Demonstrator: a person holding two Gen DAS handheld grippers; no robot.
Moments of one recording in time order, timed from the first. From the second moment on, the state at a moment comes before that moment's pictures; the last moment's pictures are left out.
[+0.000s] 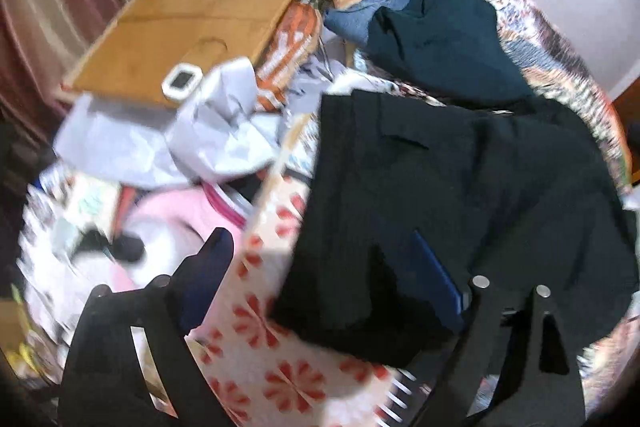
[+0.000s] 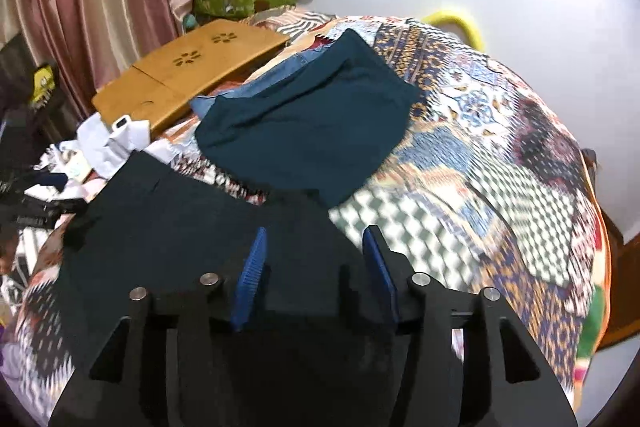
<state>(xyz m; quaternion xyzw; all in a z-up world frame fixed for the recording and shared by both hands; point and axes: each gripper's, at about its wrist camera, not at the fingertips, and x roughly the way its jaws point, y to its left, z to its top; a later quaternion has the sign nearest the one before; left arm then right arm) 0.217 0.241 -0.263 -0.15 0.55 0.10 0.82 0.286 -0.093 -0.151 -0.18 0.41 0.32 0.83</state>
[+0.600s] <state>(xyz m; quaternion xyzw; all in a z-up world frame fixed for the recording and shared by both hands) 0.182 0.202 -0.281 -0.35 0.57 0.00 0.74 0.204 -0.197 -0.179 -0.10 0.45 0.29 0.84</state>
